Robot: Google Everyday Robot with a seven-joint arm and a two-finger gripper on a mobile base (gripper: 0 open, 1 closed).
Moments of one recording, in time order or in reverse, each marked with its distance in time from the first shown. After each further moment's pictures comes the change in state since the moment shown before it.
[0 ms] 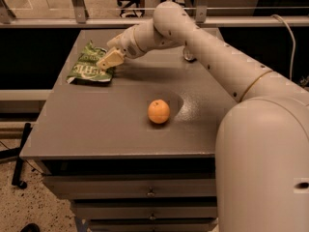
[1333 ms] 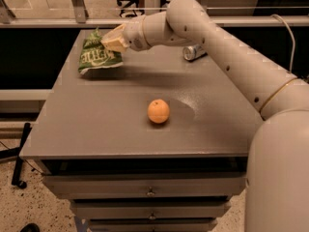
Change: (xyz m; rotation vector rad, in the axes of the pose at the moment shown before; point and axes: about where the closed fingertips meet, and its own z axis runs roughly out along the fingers) arm -0.042 0.005 -0.044 0.055 -0.148 -0.065
